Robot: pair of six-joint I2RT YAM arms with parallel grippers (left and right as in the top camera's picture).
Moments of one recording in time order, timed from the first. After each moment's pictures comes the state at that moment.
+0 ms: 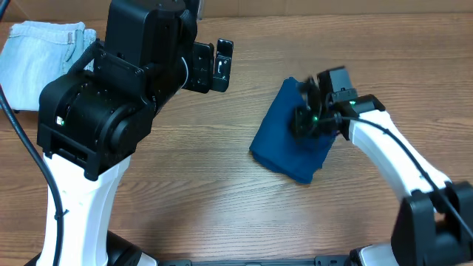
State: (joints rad) left arm -0.51 1.67 2.48 -1.43 -0.15 -0.20; right arm 0.25 1.64 1.16 -0.65 -0.43 0.21
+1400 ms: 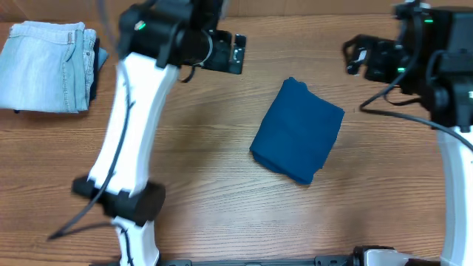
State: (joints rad) left arm -0.37 2.03 2.48 -1.47 0.17 -0.18; right arm -0.03 1.45 1.76 -1.04 -0.23 0.23
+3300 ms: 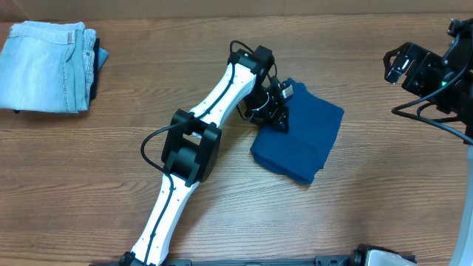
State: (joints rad) left arm -0.53 2.62 2.31 -1.32 0.69 0.04; right arm -0.20 1.38 1.76 -1.16 -0.25 0.28
